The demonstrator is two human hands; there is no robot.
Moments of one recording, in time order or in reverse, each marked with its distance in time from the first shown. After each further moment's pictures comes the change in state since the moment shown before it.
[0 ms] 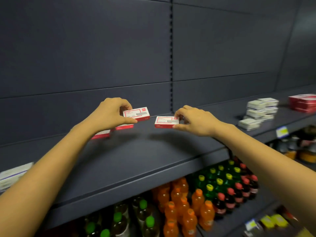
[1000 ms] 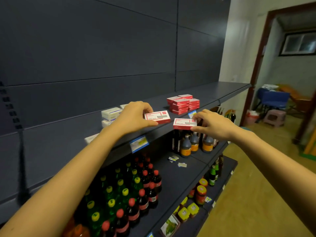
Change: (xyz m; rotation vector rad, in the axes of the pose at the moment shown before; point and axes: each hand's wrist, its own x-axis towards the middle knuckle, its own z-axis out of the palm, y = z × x) left_hand 0.198 0.412 0.260 -0.251 -0.098 0.394; right_hand -0.218 0.443 -0.090 -0.093 0.033 0.481
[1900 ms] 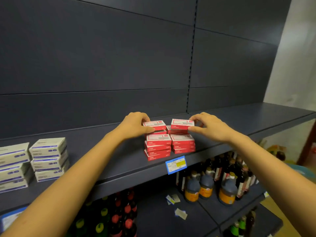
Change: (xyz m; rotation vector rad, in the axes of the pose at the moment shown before) left_hand 0.253 0.000 0.121 0.068 0.052 -0.511; right_hand 0.284 0.204 0.006 0.252 -0.107 -0.357
